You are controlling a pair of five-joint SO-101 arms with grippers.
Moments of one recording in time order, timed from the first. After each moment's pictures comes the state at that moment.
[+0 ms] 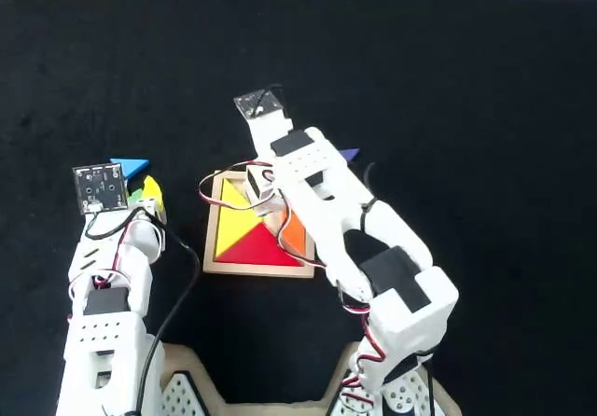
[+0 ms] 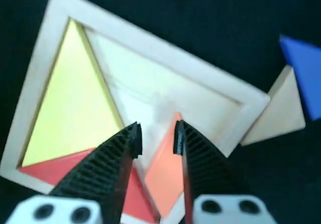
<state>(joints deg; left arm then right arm) -11.4 -64.6 91.6 9.3 0.5 -28.1 14.6 15.1 62.9 -5.7</state>
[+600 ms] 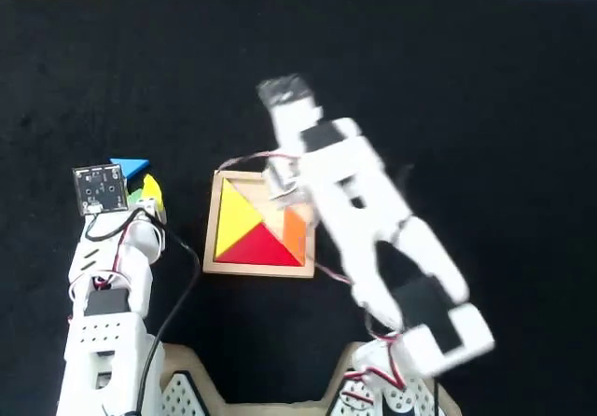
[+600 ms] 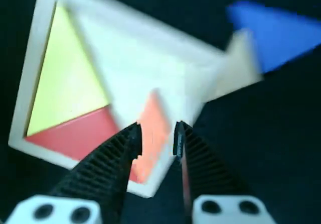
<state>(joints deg) -11.4 -64.6 92.3 7.8 0.5 -21.7 -0.6 17.1 70.0 -3.6</state>
